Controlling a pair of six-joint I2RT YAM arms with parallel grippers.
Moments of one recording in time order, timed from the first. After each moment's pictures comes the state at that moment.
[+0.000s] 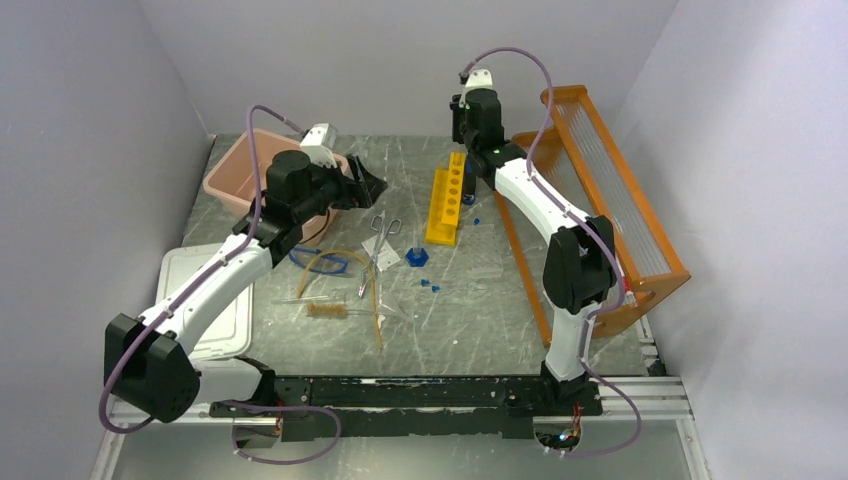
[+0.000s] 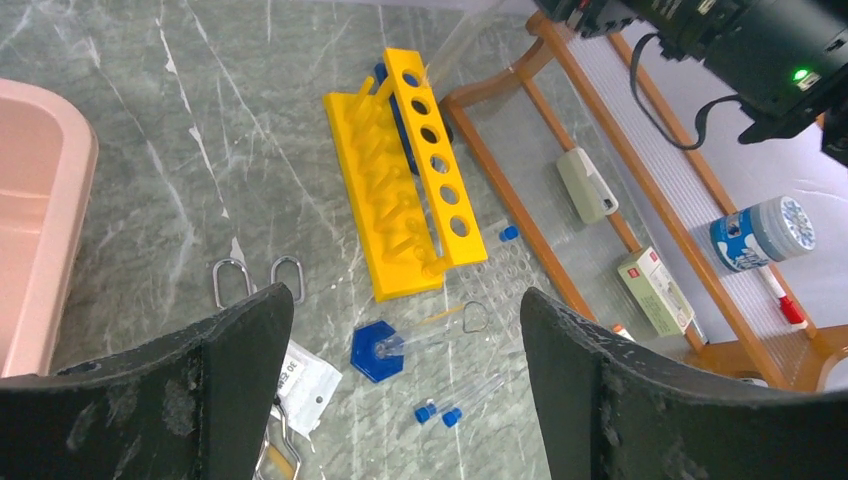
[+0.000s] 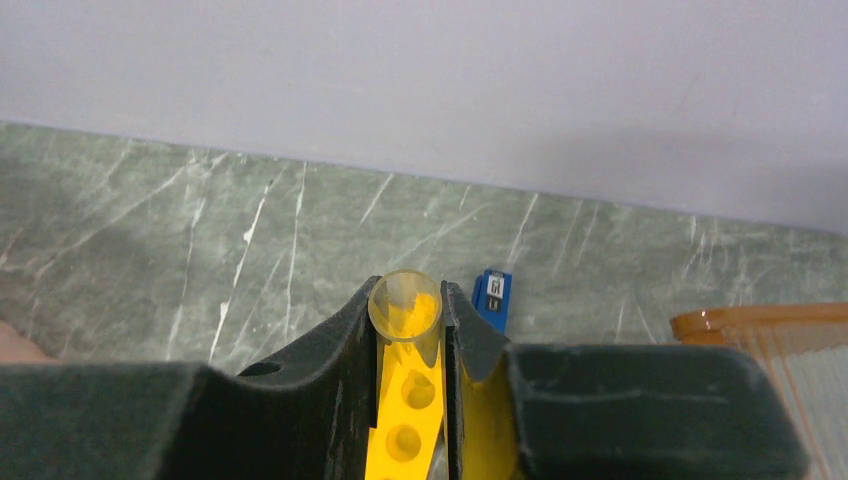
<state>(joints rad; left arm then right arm) -0.44 1.26 1.04 -0.01 0.17 -0.47 0.41 1.93 1.71 -0.05 0.26 0.04</state>
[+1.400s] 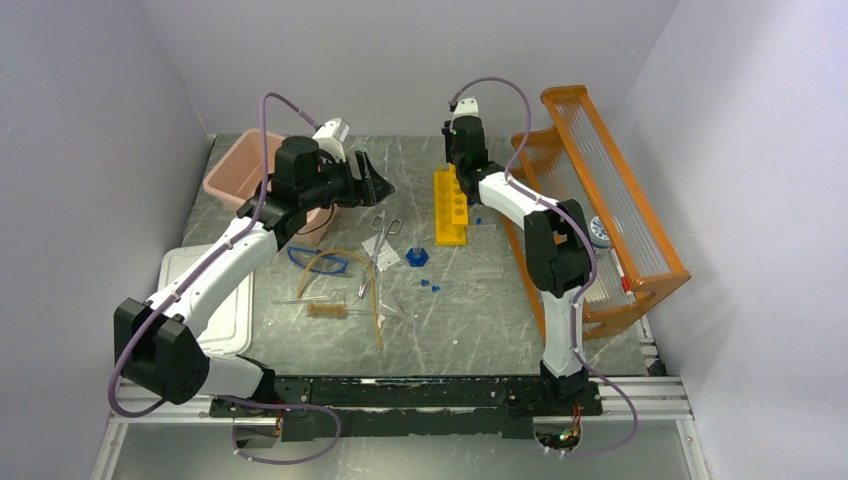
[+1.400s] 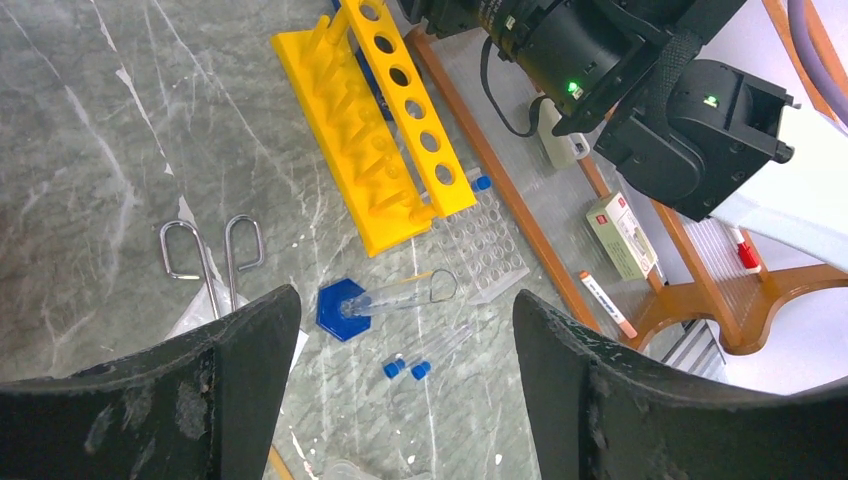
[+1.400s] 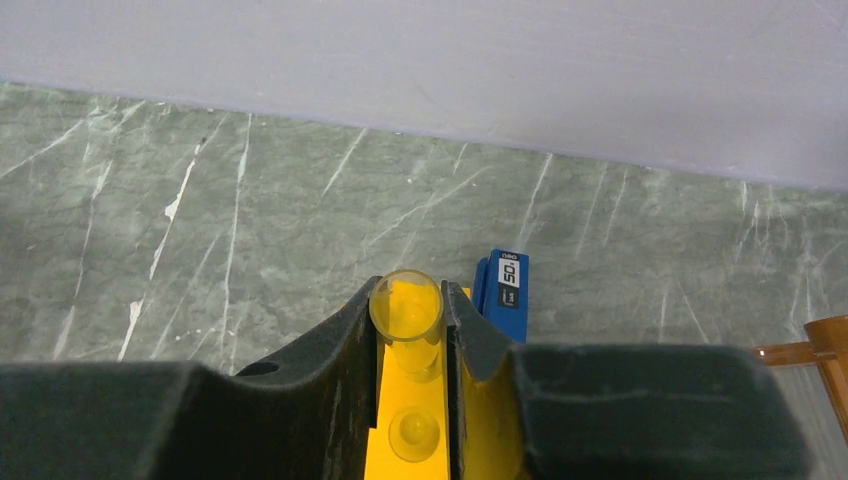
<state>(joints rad) -0.43 1.35 1.16 -0.17 0.30 -0.48 0.41 2.11 1.61 0.20 0.30 0.01</state>
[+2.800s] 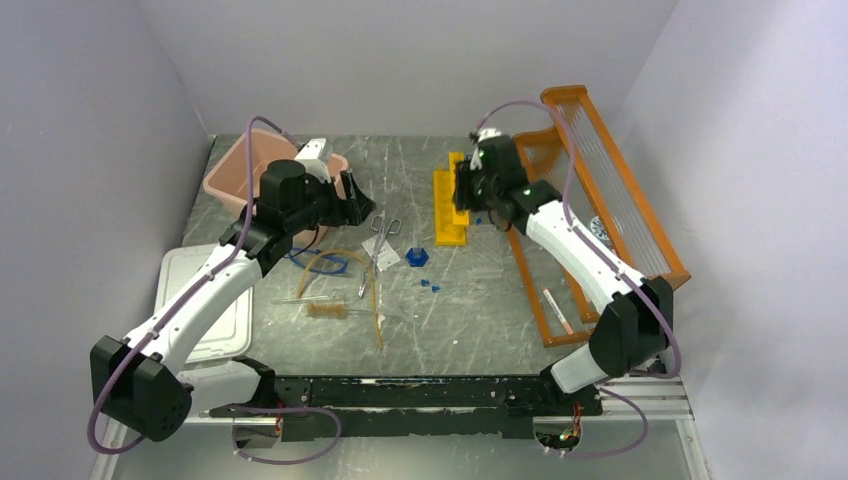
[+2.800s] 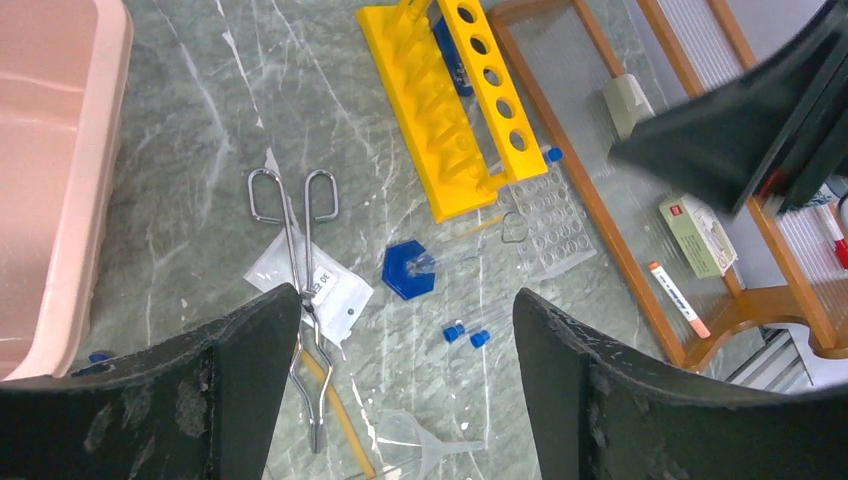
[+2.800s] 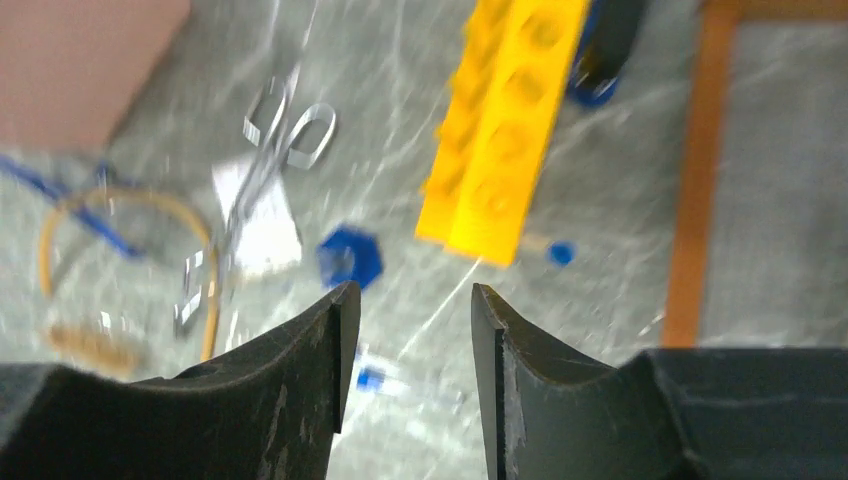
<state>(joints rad) -0.43 1.19 1.03 -0.23 0.16 -0.42 0.45 1.52 1.39 -0.49 0.06 0.24</state>
